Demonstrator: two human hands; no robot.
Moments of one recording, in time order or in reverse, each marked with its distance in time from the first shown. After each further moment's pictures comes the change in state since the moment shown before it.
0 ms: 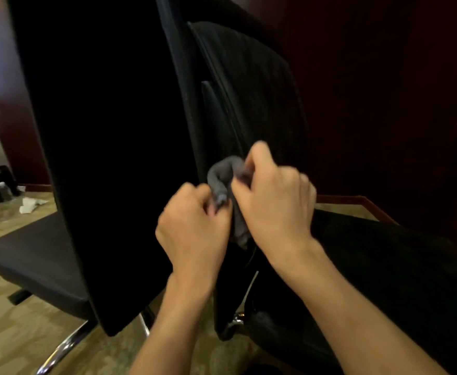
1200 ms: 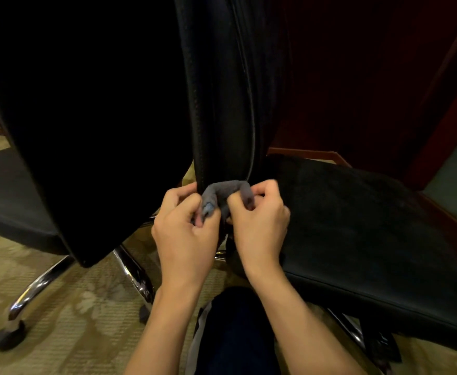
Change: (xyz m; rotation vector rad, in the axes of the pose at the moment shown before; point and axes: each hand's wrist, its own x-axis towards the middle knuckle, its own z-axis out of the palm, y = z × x) left_hand -0.110 -0.043 0.003 -0.304 -0.147 -0.046; right_hand -0.138 0.015 0.025 0.347 -0.124 0.690
